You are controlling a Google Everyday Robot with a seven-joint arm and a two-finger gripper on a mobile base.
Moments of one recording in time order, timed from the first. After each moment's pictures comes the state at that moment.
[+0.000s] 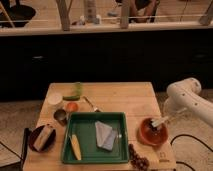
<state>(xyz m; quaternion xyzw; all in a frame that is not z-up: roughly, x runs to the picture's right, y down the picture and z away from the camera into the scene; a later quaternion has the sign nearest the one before) 0.354 0.161 0.788 -0.31 -0.02 -0.23 0.92</state>
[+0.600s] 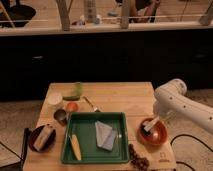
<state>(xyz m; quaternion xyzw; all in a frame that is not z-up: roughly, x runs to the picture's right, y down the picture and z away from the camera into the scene) 0.308 0.177 0.781 -0.30 -0.04 -0.32 0.90</state>
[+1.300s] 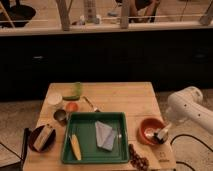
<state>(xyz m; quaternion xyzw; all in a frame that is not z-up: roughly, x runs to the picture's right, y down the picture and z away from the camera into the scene) 0.381 0.204 0.770 -0.32 -0.03 -0.33 0.89</state>
